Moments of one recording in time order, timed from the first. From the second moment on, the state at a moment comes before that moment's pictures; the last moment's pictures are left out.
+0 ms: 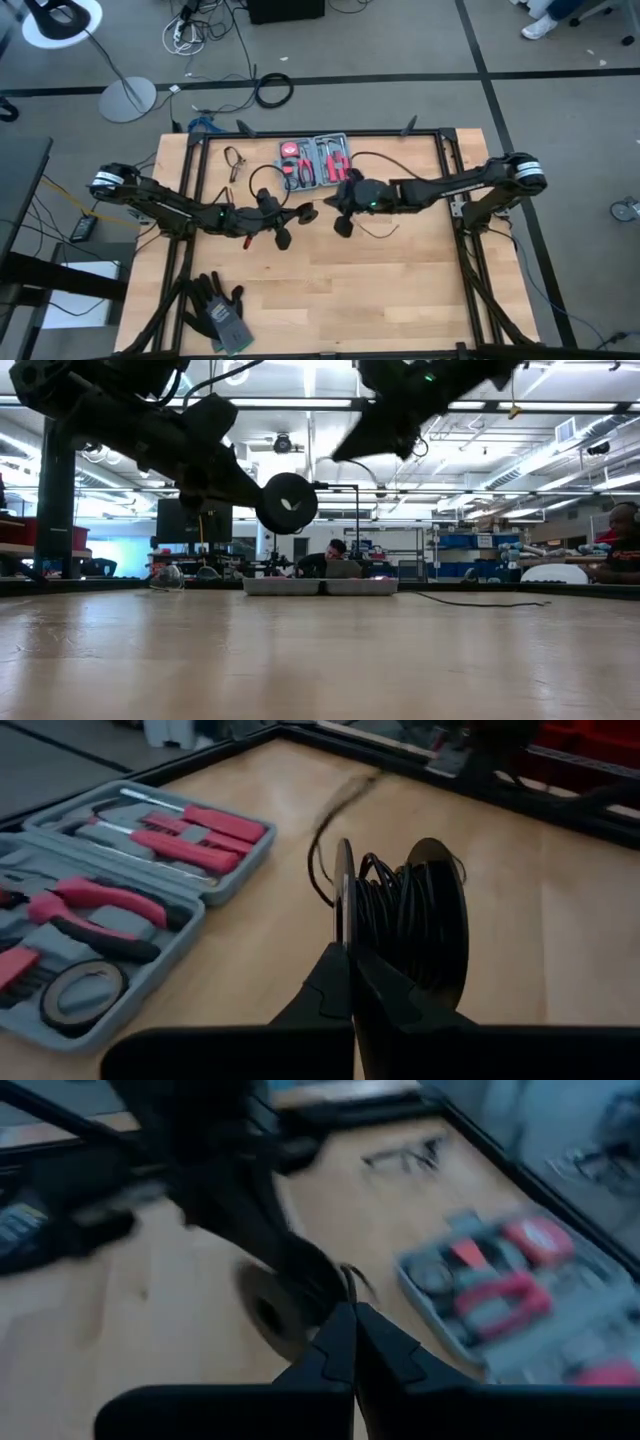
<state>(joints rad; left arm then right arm) -0.17 1.37 0.47 0.49 -0.53 -0.41 0.06 1.52 1.00 0.01 0.30 0.17</state>
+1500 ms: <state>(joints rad) -0.22 1.37 0.34 0.83 -0.62 -0.49 0.14 1.85 0.58 0.88 0.27 0.42</state>
